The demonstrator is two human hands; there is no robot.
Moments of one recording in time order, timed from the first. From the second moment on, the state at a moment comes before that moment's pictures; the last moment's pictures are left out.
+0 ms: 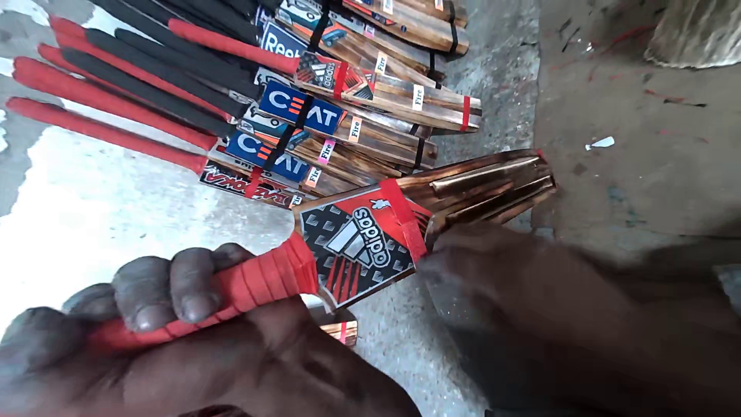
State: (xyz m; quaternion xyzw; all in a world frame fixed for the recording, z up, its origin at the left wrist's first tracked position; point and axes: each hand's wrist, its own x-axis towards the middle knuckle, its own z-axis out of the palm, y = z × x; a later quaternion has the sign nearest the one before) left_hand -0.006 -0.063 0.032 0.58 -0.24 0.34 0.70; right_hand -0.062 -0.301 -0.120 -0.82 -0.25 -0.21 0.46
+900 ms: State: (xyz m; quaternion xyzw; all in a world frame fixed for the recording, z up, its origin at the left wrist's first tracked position) left_hand 0.029 -0.080 0.026 0.49 -0.27 0.37 0.74; right_hand -0.013 -0.289 -0.104 -0.83 -0.16 -0.30 0.45
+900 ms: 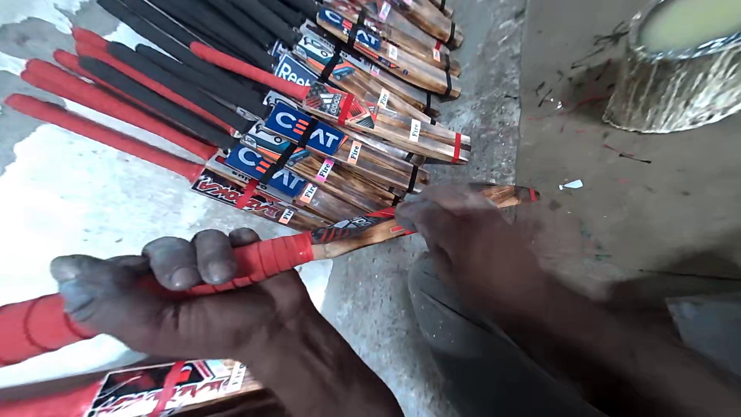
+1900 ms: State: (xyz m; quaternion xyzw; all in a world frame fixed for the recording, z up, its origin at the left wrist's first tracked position) left_hand 0.002 -0.035 0.020 0.56 -0.21 0.34 0.73; right_hand -0.051 -0.240 -0.192 -0.79 -0.24 -0.31 0.48
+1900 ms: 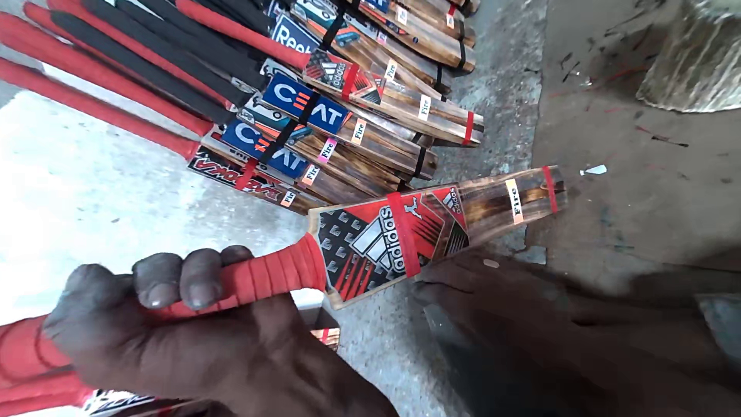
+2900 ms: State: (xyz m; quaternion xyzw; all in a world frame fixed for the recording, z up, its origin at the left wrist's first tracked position) left_hand -0.006 -0.042 0.026 0.55 -0.22 0.33 0.73; right_hand 0.001 -0.304 -0.105 -0.83 -0.26 -0.23 0.44
